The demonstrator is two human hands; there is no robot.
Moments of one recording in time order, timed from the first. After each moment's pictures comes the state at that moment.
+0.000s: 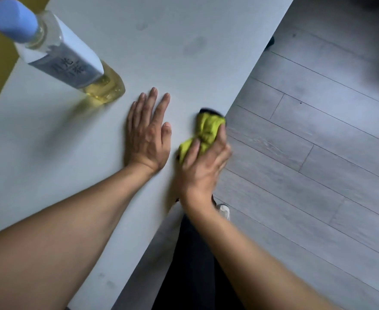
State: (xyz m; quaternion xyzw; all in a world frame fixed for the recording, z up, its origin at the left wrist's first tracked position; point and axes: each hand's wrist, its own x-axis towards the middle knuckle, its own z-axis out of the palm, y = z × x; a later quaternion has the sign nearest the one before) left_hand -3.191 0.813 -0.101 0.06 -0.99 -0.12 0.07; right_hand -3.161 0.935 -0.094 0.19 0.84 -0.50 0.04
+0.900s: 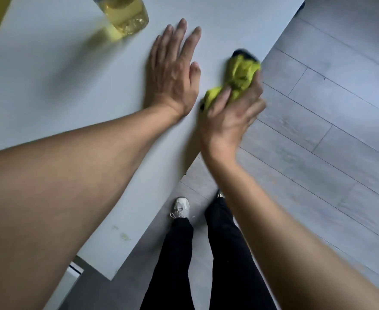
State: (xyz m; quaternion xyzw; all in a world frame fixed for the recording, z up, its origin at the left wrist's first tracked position) left_hand -3.190 0.816 -0.092 0.08 -0.99 -0.12 0.04; right_hand -3.153 0.924 -0.096 0.21 0.84 -0.50 -0.01
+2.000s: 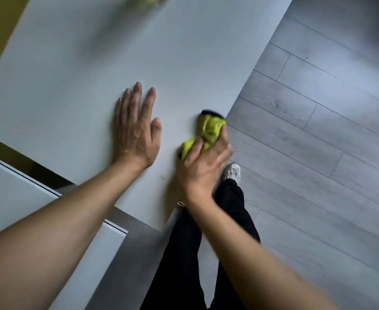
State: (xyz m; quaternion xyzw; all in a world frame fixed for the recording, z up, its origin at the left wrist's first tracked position) left_hand -2.949 0.710 -0.094 0.07 -0.99 -0.15 0.04; right_hand -2.924 0.850 -0.080 0.24 0.85 -0.46 0.03
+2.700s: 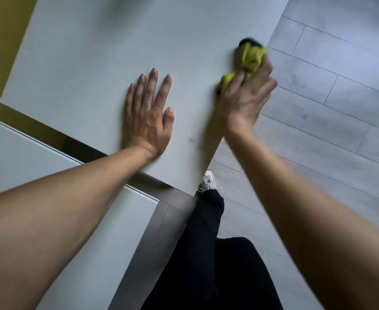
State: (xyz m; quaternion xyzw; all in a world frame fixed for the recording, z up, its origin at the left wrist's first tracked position) left_hand -2.893 0.677 -0.095 0.01 -0.99 -0.10 0.02; right_hand -2.968 0.856 -0.085 0.26 0.86 -0.43 -0.03
